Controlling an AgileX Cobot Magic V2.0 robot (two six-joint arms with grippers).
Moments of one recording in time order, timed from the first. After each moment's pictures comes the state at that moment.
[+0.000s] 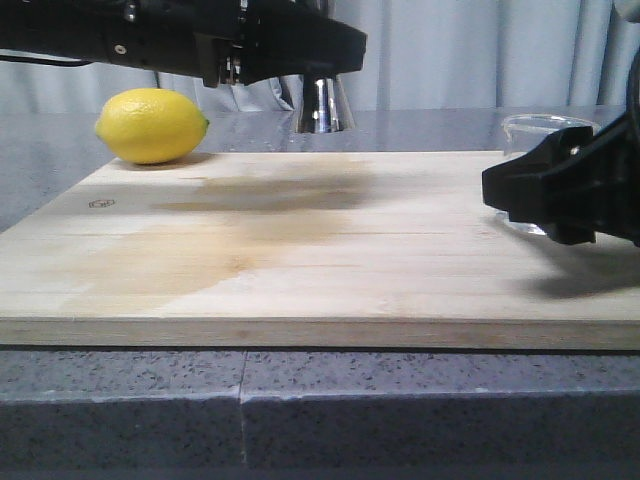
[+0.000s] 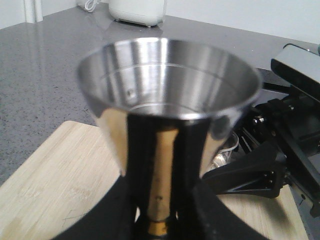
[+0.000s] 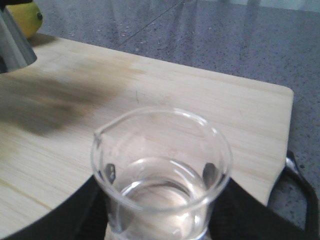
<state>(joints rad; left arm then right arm) -0.37 1.82 -1.16 -1.71 1.16 2.03 0.54 1.30 -0.25 0.18 -0.72 -0.19</state>
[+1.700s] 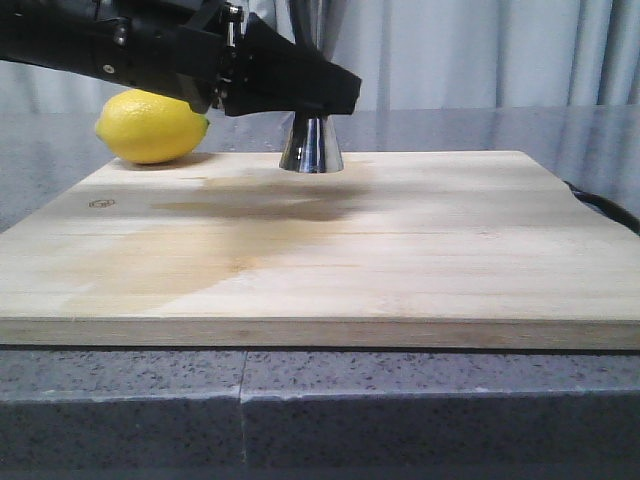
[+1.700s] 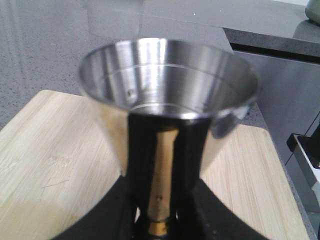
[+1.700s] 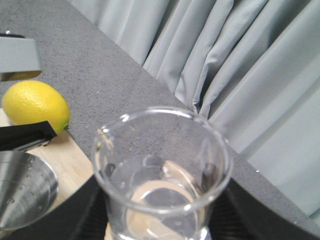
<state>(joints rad) -0.37 1.82 -1.16 -1.57 1.16 2.00 0.54 1.26 -0.97 -0.20 0.00 -0.37</state>
